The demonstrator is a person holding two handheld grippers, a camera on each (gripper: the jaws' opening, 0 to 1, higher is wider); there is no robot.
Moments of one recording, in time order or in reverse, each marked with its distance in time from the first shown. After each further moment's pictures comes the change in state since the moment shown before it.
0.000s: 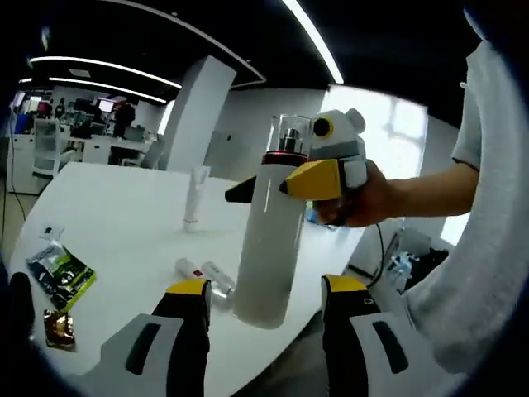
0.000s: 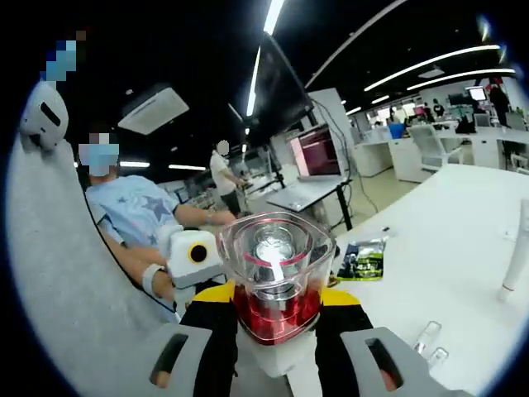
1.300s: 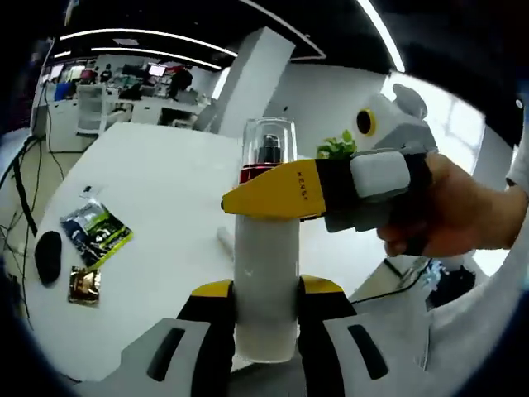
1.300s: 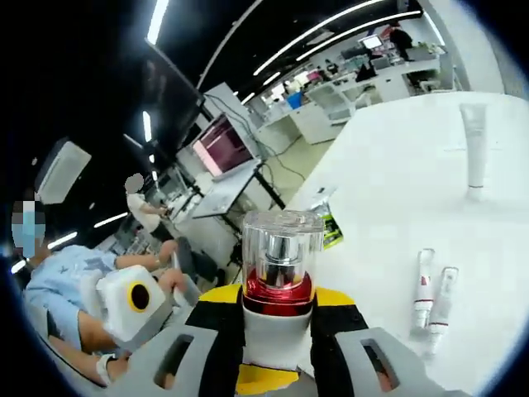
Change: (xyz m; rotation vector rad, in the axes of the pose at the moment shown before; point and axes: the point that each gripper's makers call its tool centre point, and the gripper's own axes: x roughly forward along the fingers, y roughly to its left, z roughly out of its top) left arm -0.007 0.039 -0.021 -0.118 0.239 0.340; right arm 0.032 -0.033 -0.019 0.402 -0.038 -0.428
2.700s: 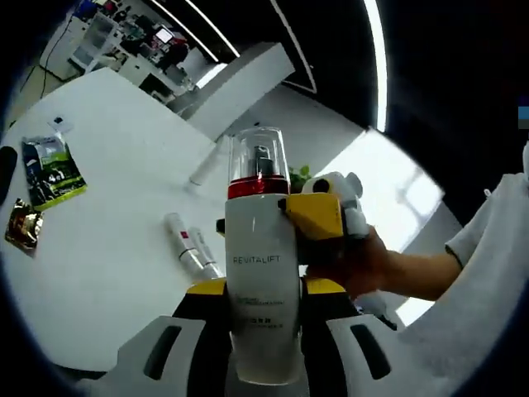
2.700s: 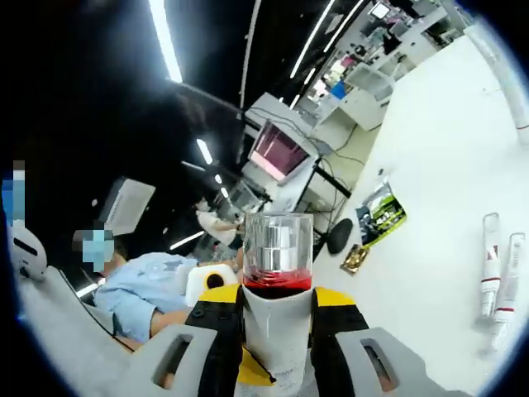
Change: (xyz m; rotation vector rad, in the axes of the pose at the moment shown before) left arm -0.014 -0.014 0.005 -0.362 -0.069 -0.332; right arm -0.002 0.022 -0.009 0.198 0.032 0.364
